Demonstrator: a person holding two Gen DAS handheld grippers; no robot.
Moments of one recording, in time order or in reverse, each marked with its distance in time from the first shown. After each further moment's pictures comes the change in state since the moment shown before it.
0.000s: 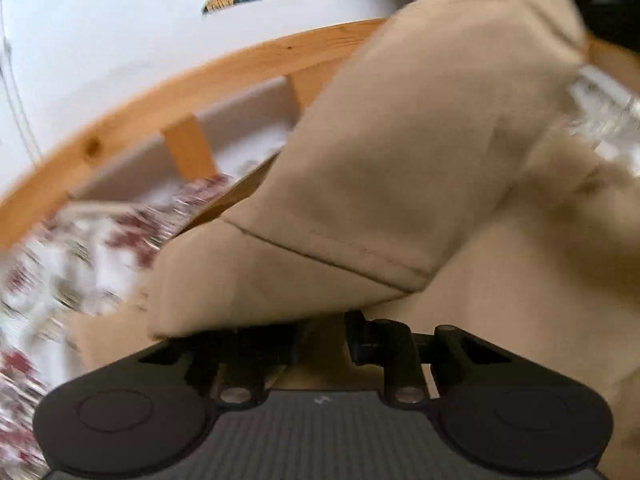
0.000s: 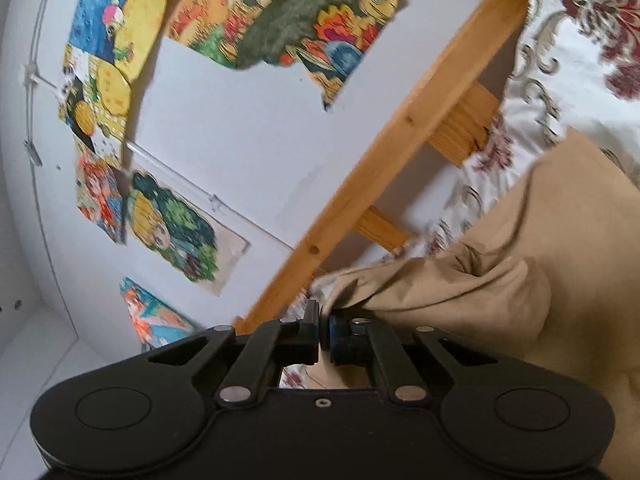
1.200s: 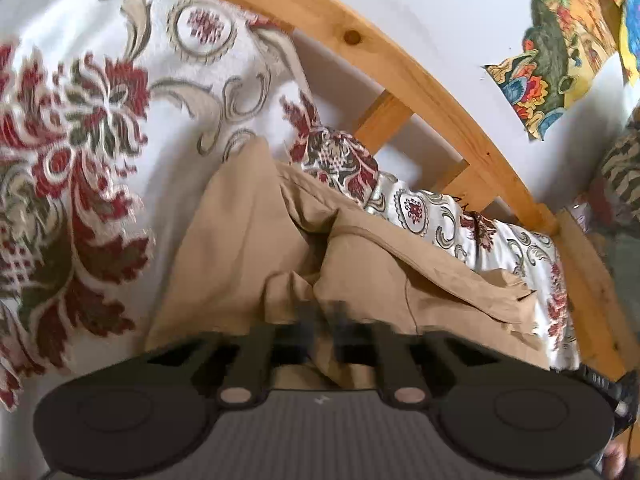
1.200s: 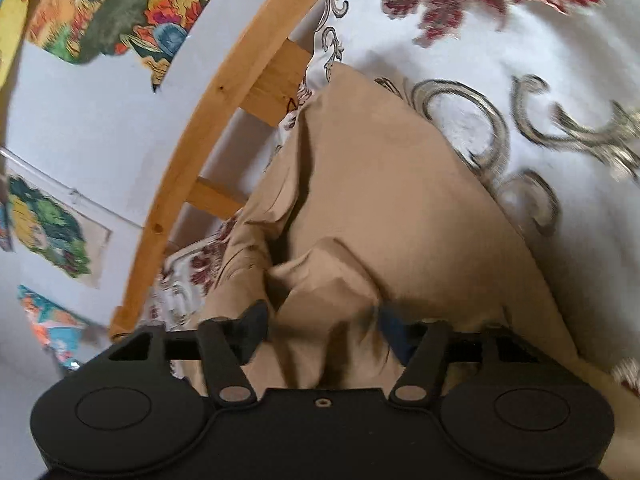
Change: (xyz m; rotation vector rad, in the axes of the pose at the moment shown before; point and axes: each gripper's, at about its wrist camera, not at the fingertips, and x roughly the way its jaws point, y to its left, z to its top) left arm -0.014 0.127 -0.077 -1.007 0.012 -0.236; right arm 0.283 -0.044 -0.043 0.099 0.046 -0.336
